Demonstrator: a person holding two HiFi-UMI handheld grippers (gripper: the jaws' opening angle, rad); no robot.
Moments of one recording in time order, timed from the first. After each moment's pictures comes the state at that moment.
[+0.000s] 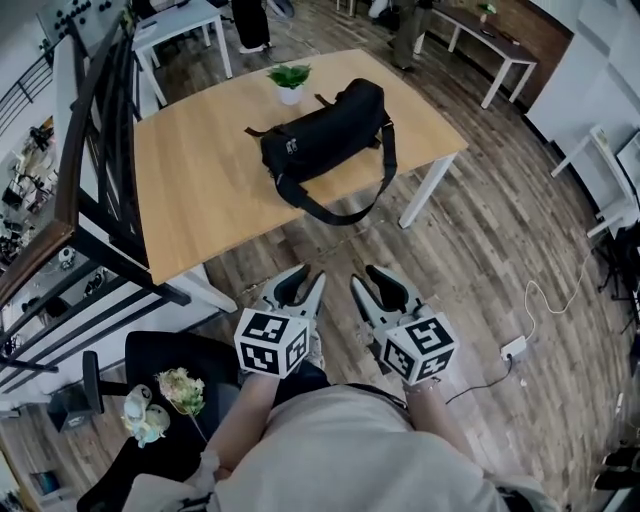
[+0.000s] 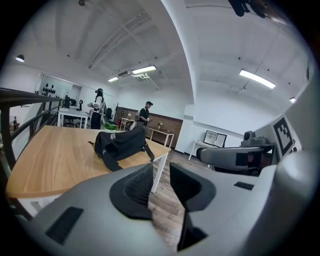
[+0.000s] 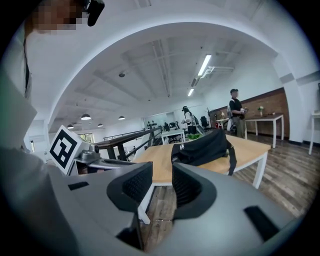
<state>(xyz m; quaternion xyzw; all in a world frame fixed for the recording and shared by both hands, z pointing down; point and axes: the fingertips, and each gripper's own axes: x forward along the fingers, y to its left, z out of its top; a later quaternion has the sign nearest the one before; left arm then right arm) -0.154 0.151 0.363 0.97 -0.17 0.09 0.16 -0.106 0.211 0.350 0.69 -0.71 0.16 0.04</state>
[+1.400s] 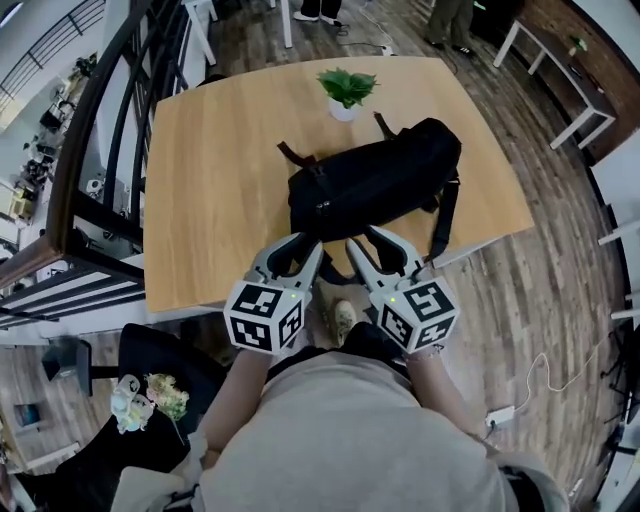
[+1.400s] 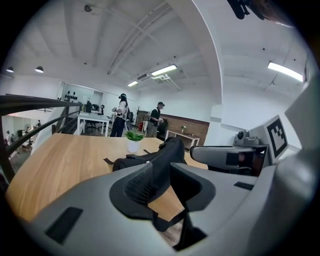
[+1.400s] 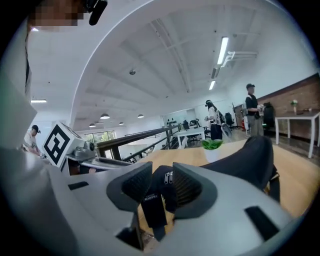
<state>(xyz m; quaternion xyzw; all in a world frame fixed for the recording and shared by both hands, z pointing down) -0.051 -0.088 0.359 0.94 -0.30 0.09 0.17 0.013 -0.058 0.351 0.58 -0.80 0.15 0.05</state>
